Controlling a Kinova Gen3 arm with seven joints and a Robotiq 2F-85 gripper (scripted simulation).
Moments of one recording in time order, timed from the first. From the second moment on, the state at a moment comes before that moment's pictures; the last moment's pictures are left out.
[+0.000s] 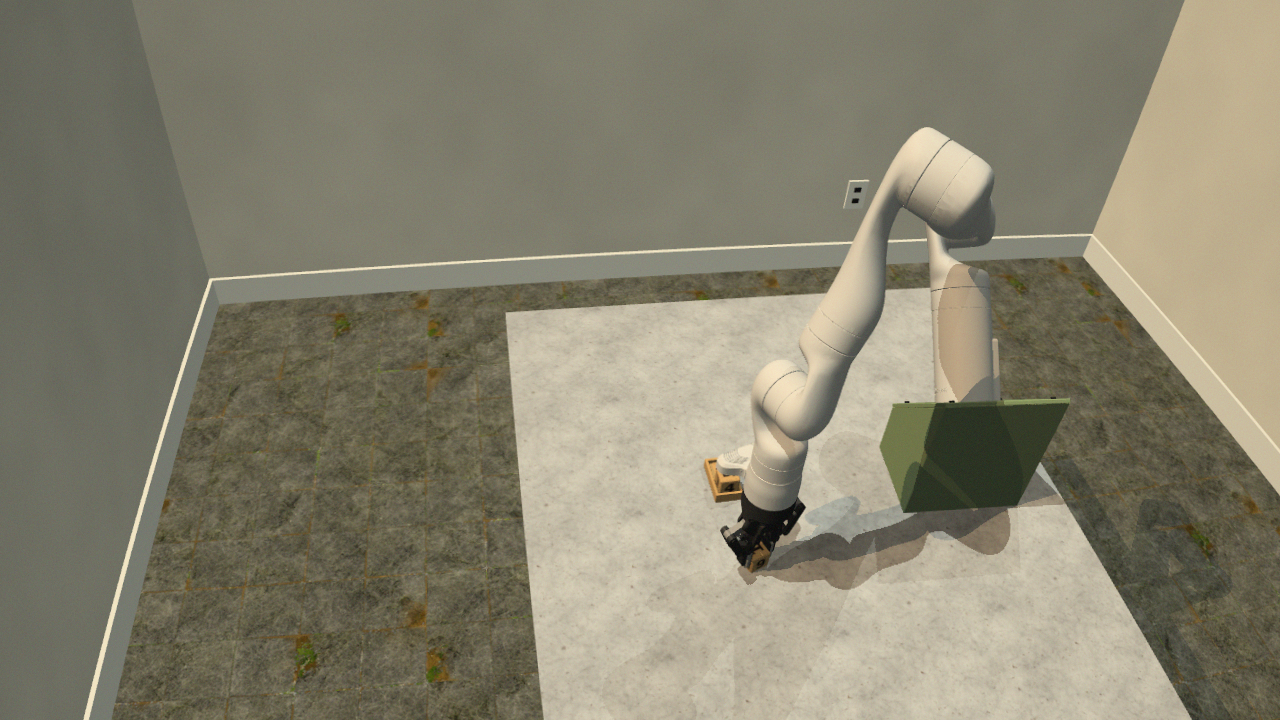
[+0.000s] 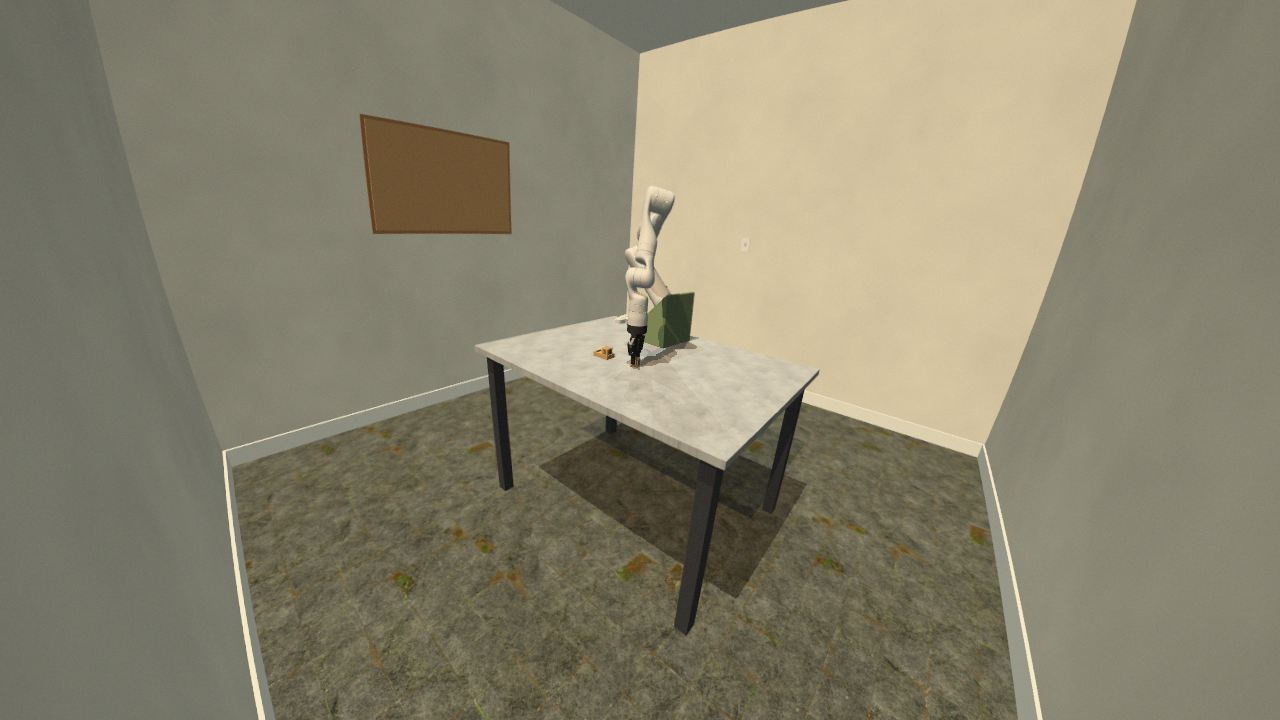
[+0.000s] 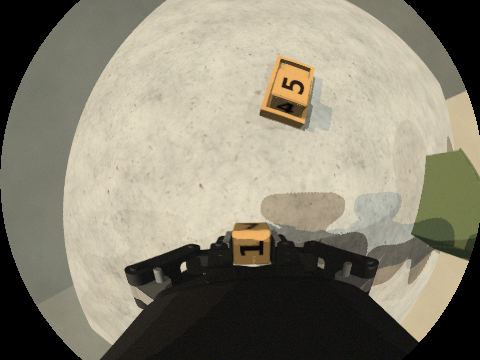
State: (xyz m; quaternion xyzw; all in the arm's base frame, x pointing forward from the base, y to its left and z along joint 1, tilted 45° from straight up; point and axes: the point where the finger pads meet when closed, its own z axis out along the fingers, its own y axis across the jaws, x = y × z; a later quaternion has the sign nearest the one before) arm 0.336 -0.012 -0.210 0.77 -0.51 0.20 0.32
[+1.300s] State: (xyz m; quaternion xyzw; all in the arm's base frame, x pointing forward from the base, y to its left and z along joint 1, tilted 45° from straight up) arm 0.338 0.056 -0.140 0.77 -0.51 0.20 0.32
